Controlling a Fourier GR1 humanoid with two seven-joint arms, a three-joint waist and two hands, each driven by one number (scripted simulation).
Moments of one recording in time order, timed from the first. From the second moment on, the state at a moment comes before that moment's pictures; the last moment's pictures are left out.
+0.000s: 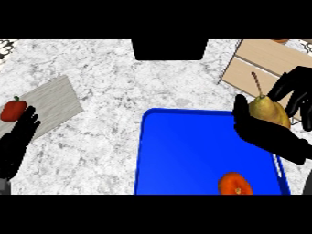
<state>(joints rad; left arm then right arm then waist) 0.02 0.36 0.10 -1.38 0.15 -0.01 0.07 -0.52 -0.02 0.07 -2.22 0.97 0.43 1.00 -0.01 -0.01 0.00</state>
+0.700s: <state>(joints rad) 0.02 0.35 0.11 -1.43 0.14 -0.01 0.10 -0.83 -0.17 -0.15 -2.16 1.00 0.59 0.99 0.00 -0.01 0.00</state>
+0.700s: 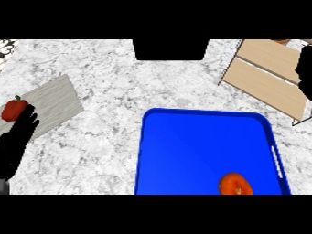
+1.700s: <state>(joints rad) -0.01 0.35 0.14 -1.41 0.13 -0.04 0.11 -0.98 -0.42 -0.31 -1.68 1.08 0.58 0.83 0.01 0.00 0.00</state>
